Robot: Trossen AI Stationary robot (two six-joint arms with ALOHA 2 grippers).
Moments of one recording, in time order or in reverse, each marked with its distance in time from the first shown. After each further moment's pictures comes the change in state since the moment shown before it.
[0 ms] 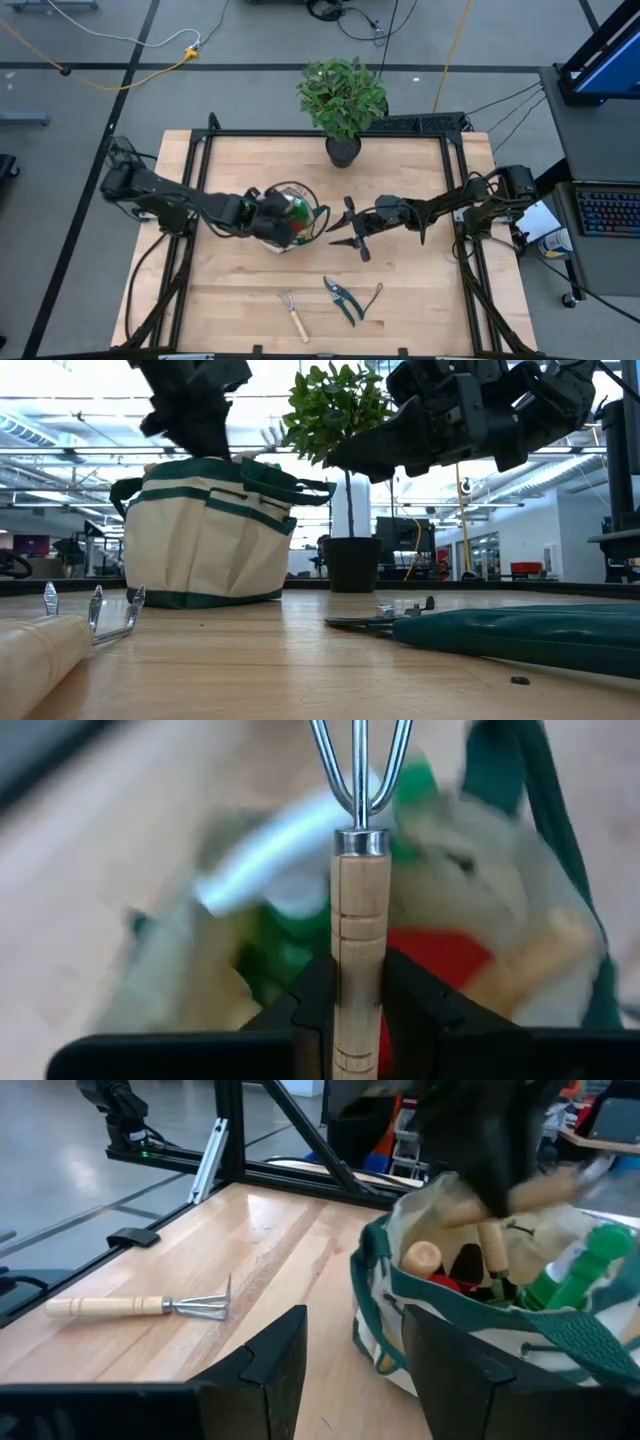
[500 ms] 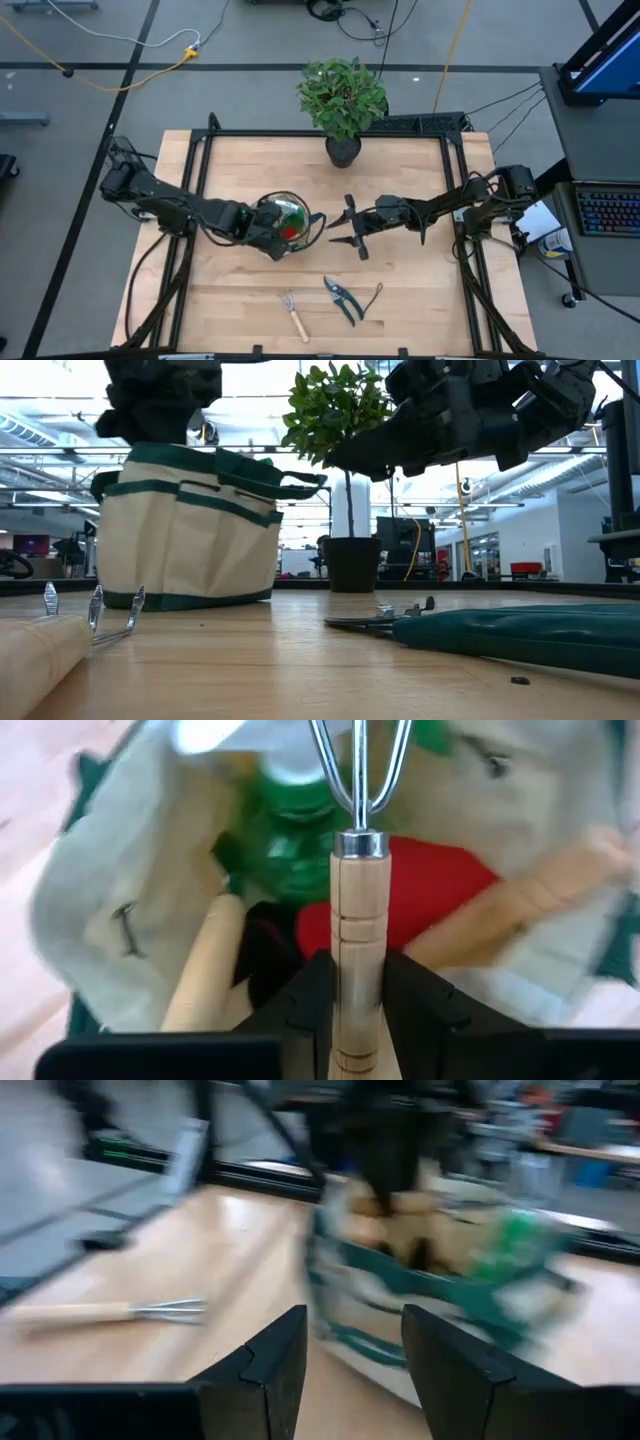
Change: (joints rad) left arm -0.059 -0.002 0.001 -0.163 0.217 -0.228; right arm -0.002 0.000 0.000 0.012 0.074 -0.010
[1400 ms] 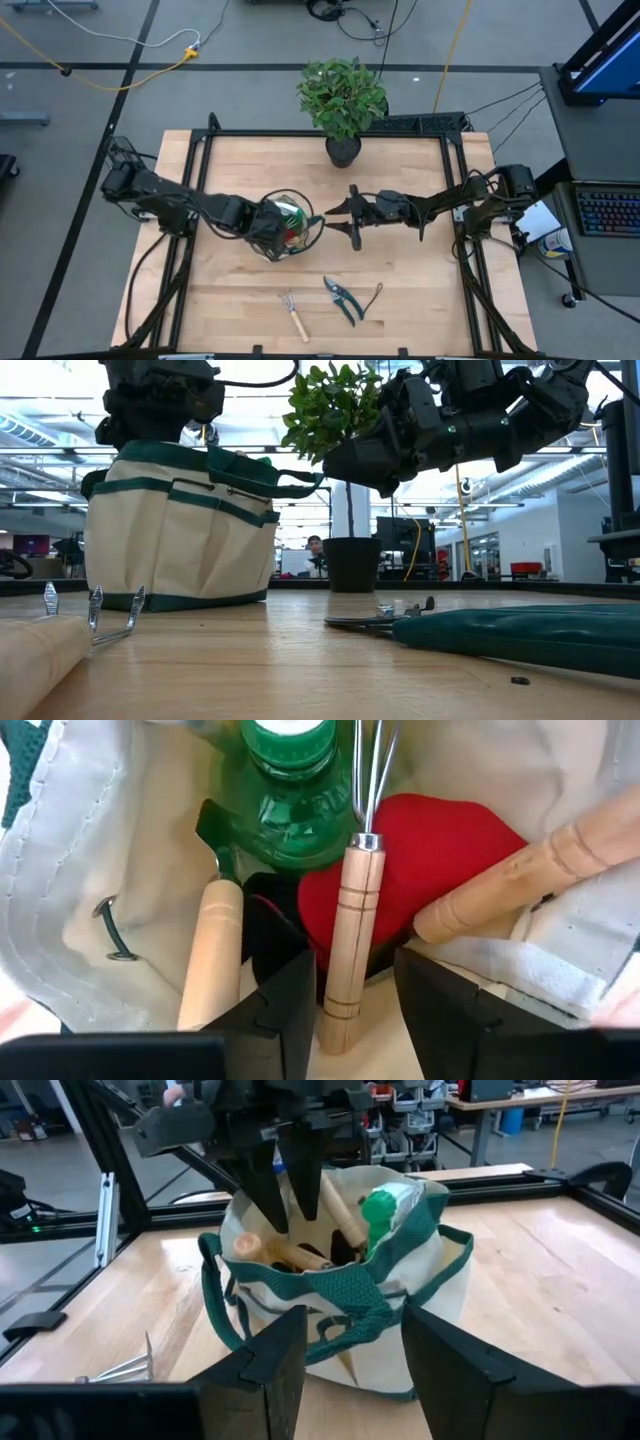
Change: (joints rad) left arm 0.060 0.003 0.000 -0.031 0.167 0.097; right arm -0.034 0.000 0.000 0.015 0.116 0.238
